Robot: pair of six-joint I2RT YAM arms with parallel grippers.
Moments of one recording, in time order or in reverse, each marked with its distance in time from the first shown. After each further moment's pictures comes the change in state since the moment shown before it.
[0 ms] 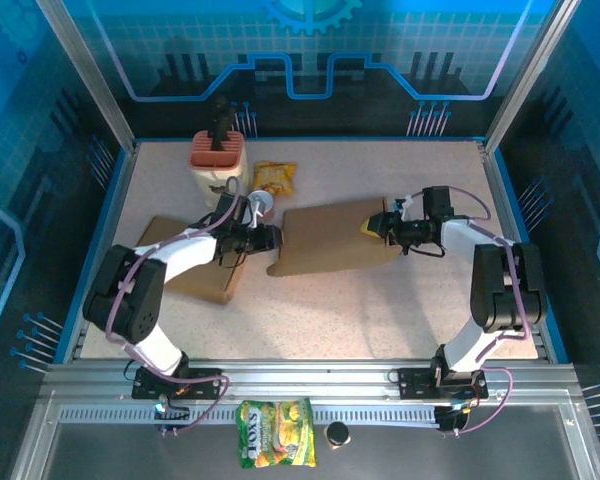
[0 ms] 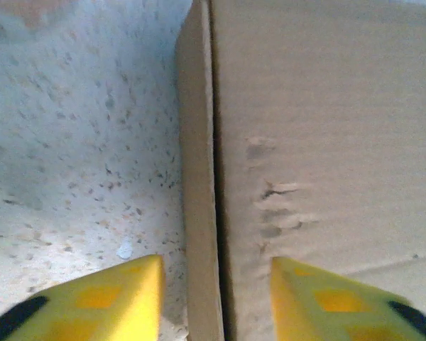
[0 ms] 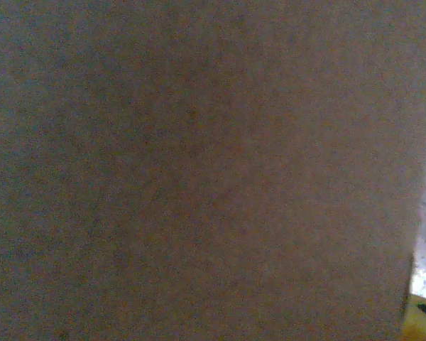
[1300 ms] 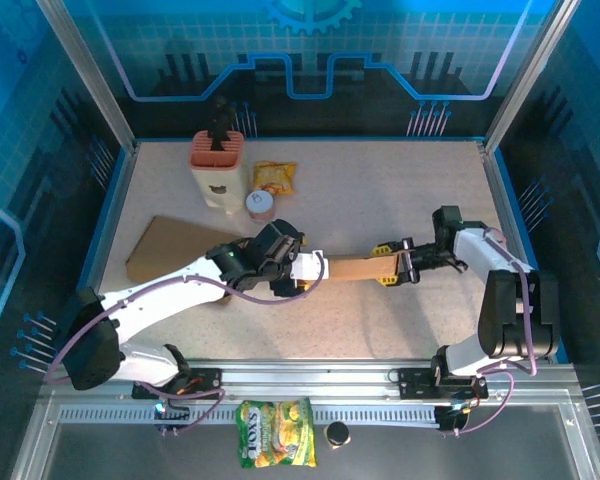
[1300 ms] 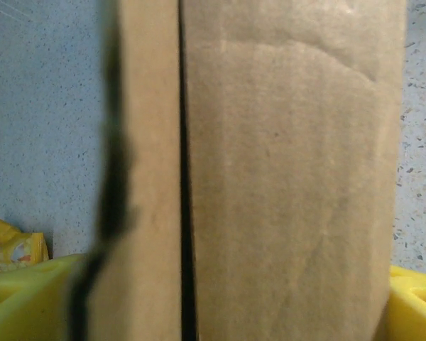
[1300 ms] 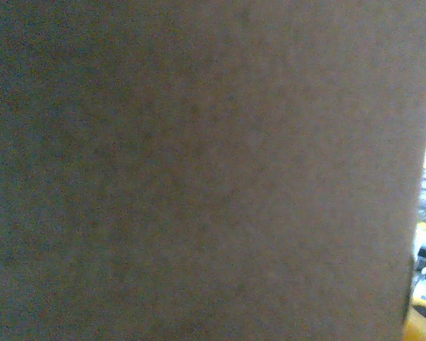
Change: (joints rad) left arm -0.514 -0.247 0.091 -0.303 -0.415 1.300; right arm -0.055 -0.165 -0.081 -0.571 -0.173 0.499
